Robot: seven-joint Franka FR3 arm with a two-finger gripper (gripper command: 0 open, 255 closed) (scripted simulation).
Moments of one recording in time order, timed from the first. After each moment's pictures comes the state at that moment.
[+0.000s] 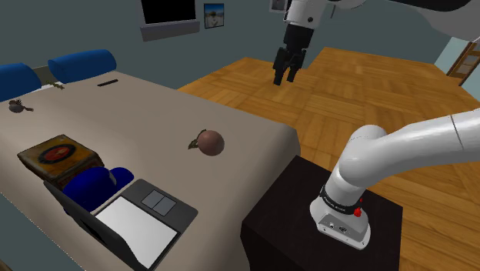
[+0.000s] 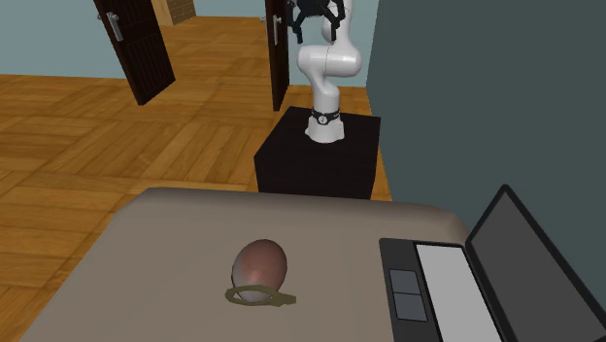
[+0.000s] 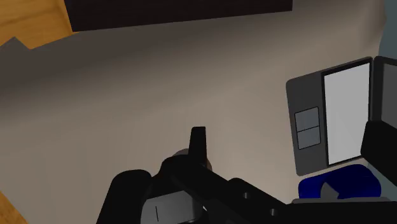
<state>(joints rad) -0.01 -0.82 -0.04 -2.29 0.12 1.51 0.01</state>
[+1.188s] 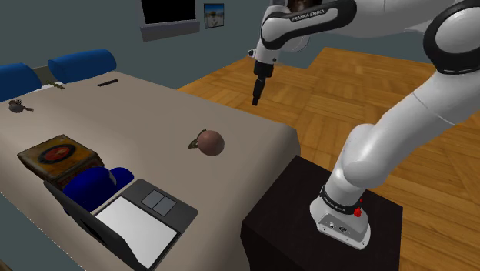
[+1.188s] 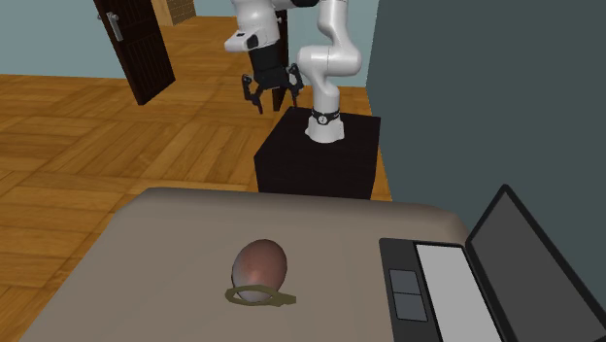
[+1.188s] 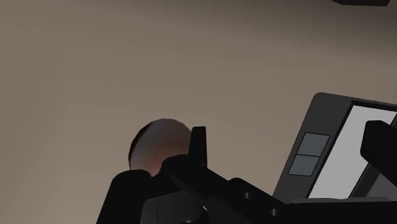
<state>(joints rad) 0.11 -0.37 -0.30 -2.30 0.08 1.92 -0.62</state>
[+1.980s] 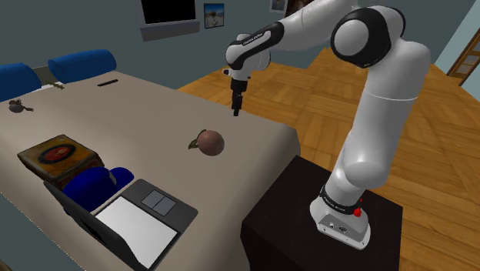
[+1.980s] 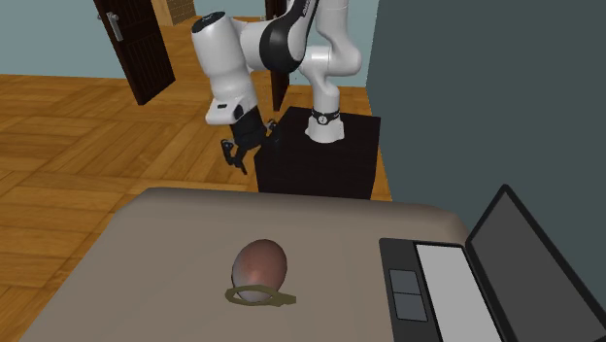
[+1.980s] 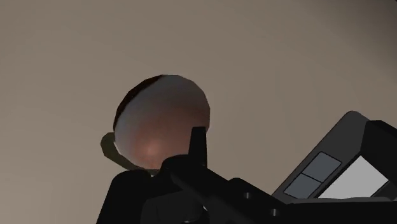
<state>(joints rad) 0.16 0.13 -0.36 -2.03 0.27 2.08 -1.11</state>
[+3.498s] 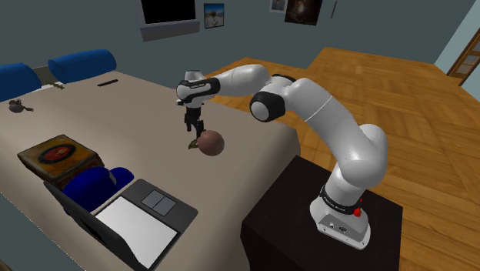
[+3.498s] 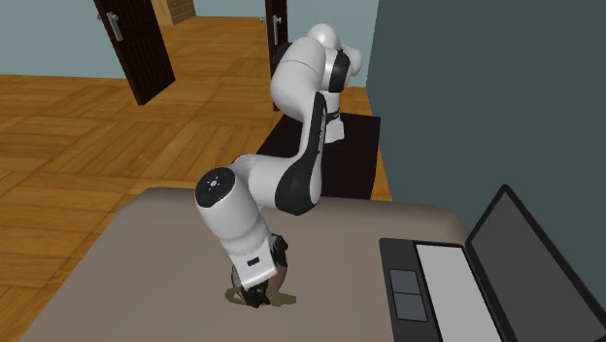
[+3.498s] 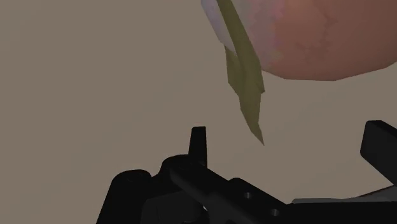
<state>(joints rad) 0.07 1.09 -0.15 -0.94 0.34 1.90 -1.57</state>
